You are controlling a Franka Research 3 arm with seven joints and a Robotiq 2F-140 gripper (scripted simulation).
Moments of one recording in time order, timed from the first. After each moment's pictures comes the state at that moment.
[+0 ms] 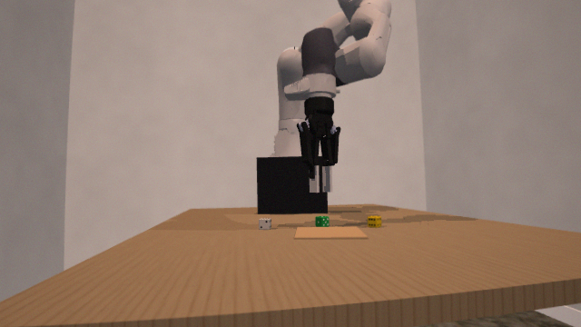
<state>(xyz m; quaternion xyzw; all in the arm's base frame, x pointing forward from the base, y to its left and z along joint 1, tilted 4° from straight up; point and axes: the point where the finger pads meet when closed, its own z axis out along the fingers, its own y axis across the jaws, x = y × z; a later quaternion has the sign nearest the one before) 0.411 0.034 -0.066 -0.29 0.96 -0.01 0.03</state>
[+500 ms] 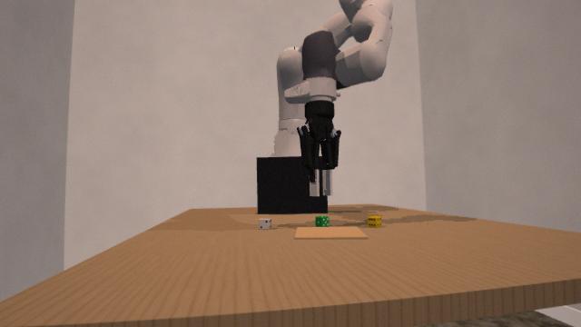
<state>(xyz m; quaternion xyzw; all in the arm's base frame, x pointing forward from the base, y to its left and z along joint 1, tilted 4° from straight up) 0.410 0.034 -0.075 -0.29 0.96 -0.01 0.03</state>
